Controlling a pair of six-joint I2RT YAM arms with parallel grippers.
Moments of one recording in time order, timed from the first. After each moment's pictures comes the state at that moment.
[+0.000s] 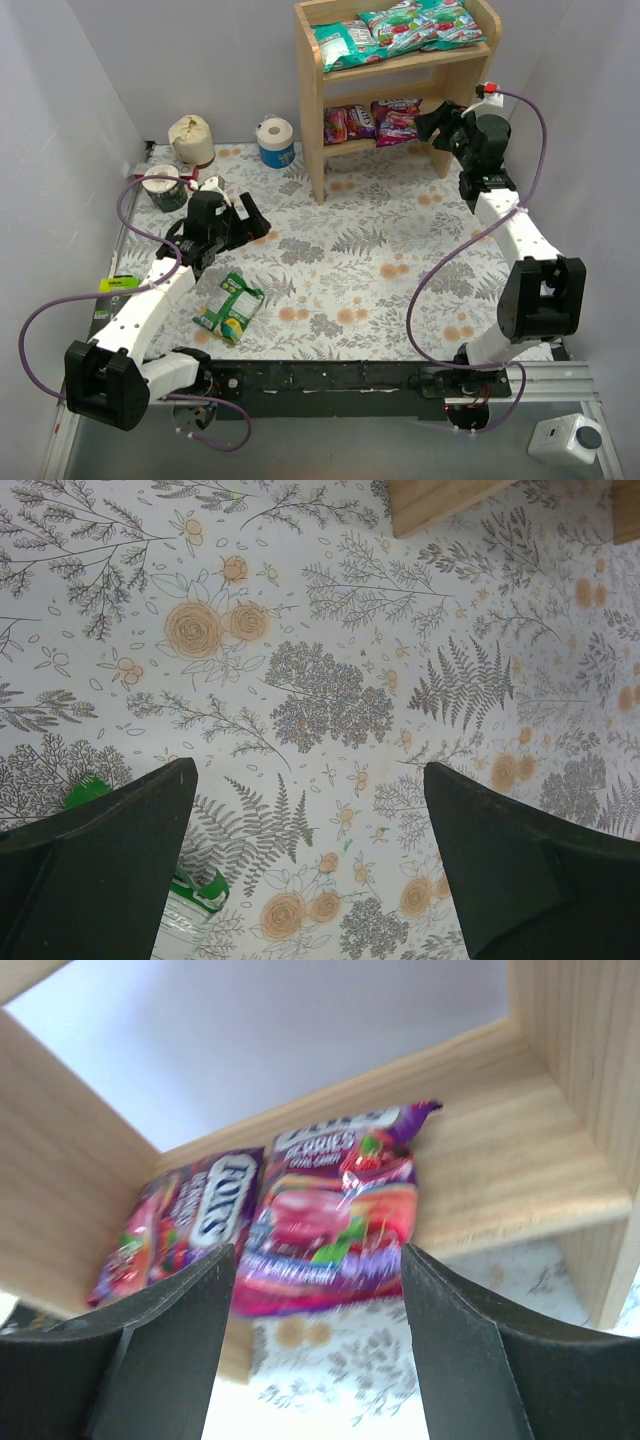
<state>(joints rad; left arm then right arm) -0.29 1.12 0.87 -0.37 0.03 -0.61 0.09 1.61 1.32 0.27 -0.19 0.42</state>
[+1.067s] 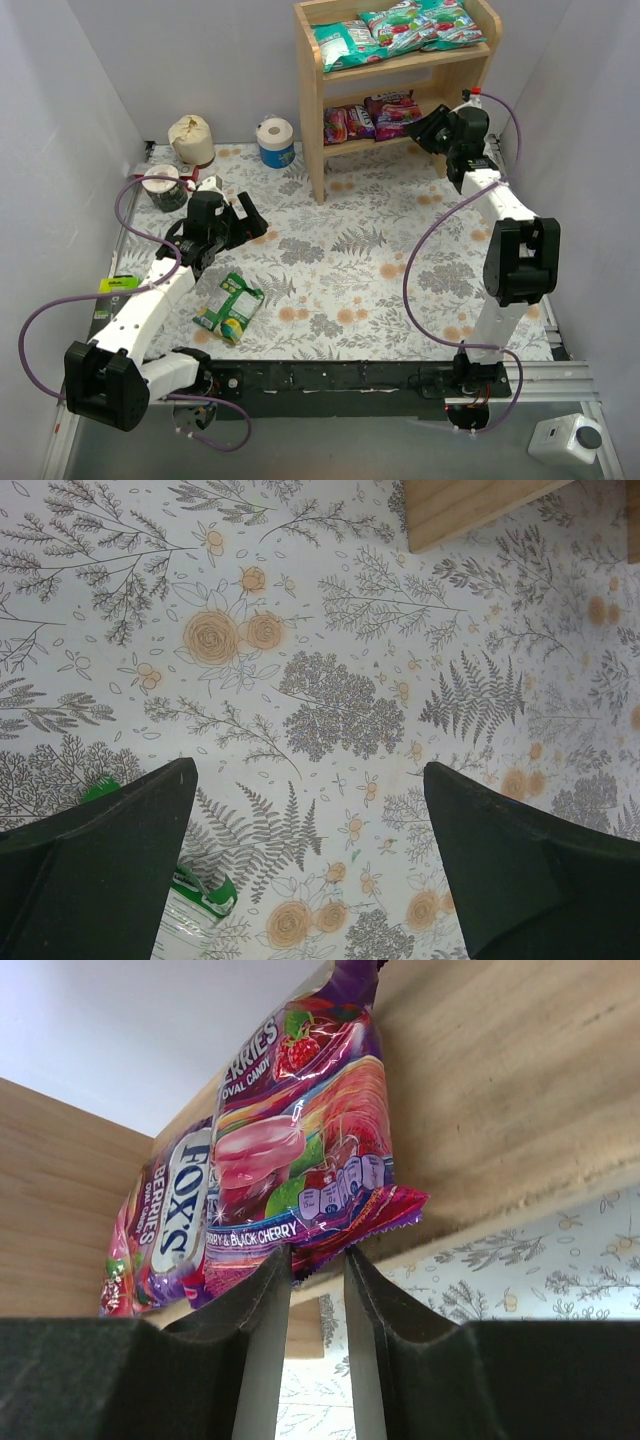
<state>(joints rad) -0.29 1.12 0.87 -0.37 -0.02 -0.61 0.09 1.83 1.46 0.16 -0.27 0.73</state>
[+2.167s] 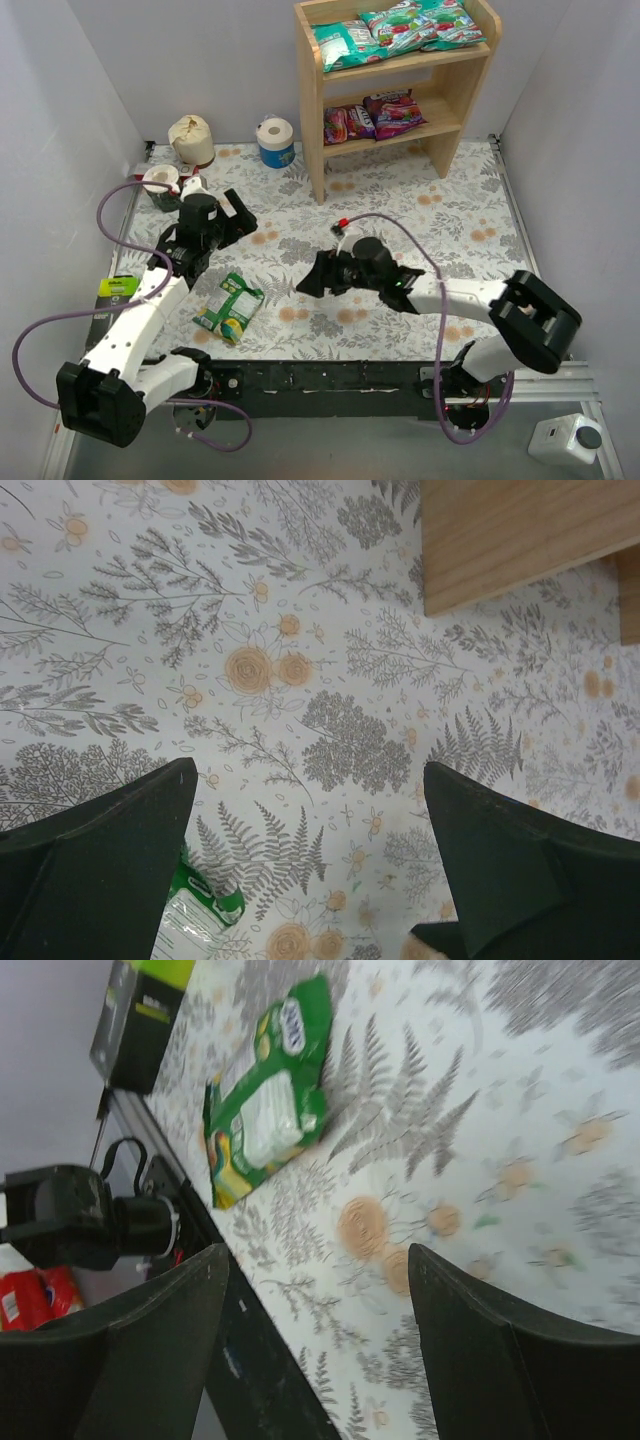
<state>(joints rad) -0.29 1.05 0.87 -0.39 -0.13 -0.66 0.89 1.39 0.64 0.36 -0.27 0.72</state>
